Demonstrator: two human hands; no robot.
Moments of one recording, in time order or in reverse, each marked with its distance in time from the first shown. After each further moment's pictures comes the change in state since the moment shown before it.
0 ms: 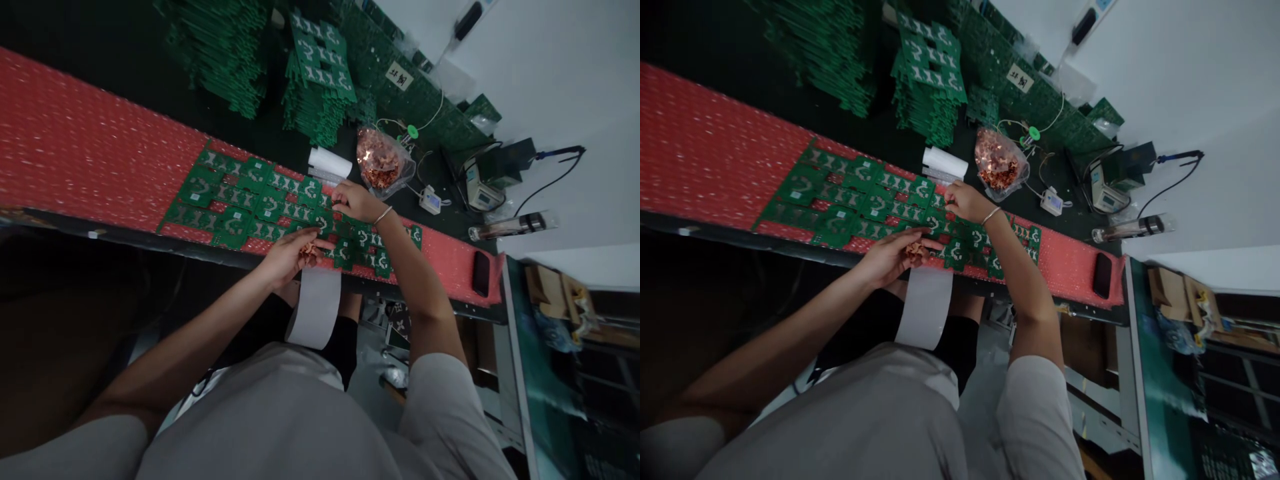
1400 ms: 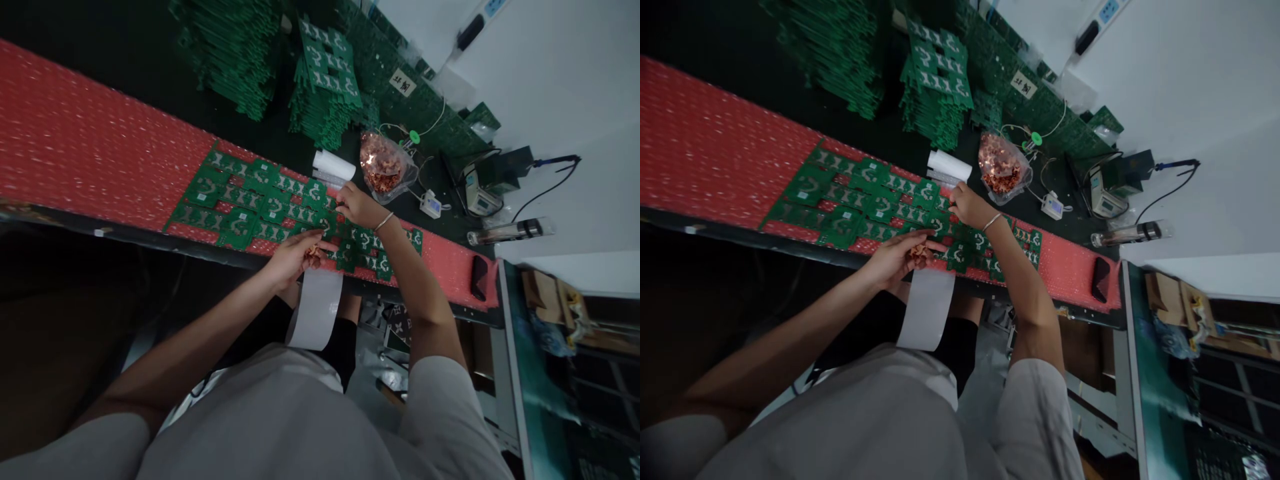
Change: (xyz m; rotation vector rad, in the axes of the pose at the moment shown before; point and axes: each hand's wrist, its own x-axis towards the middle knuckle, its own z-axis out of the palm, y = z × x) left_hand -0.001 0.001 0.003 -0.025 0.031 -0.012; right_hand 0.000 -0.015 0.004 -0.111 0.017 0.036
